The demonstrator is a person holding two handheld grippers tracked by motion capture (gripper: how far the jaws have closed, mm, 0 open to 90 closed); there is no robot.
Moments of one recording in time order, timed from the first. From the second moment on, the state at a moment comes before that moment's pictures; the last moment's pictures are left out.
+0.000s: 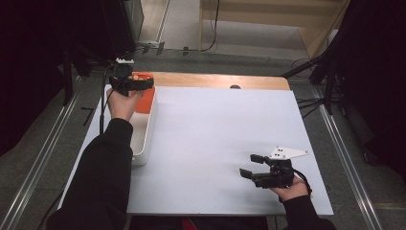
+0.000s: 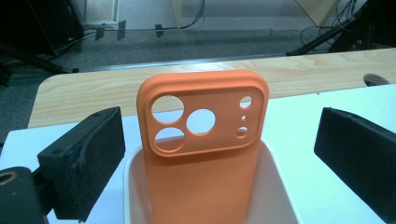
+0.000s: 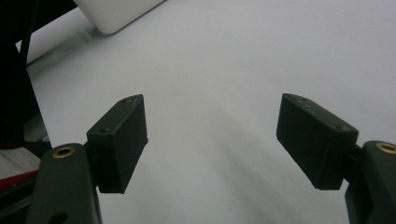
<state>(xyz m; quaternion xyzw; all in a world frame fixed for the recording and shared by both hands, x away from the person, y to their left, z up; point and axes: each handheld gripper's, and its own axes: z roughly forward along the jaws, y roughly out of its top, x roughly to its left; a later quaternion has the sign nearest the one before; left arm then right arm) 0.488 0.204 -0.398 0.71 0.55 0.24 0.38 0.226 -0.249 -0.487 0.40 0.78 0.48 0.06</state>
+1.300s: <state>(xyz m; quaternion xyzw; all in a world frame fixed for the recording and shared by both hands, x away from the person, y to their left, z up) 0.441 0.201 -0.358 0.79 0.42 0.07 0.44 0.225 -0.252 -0.488 0.40 0.78 0.48 0.06</state>
